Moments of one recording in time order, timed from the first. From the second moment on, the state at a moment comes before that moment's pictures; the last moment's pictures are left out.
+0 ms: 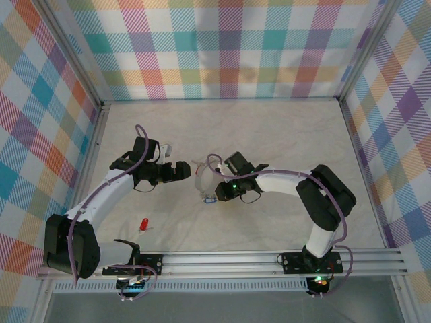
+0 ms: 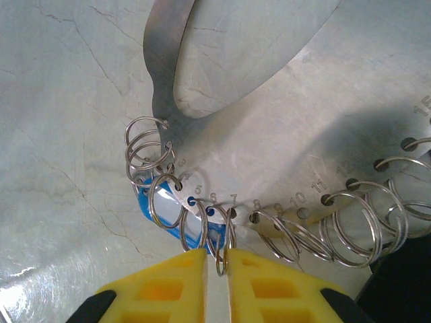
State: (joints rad) left arm -0.26 1.27 0.89 -0.63 0.40 -0.39; right arm 0.77 1.75 0.96 -0.26 -0.38 0.33
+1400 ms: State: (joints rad) left arm -0.27 1.21 0.81 -0.41 0.52 -0.37; right arm 0.68 1.73 0.95 -0.34 -0.40 0.17
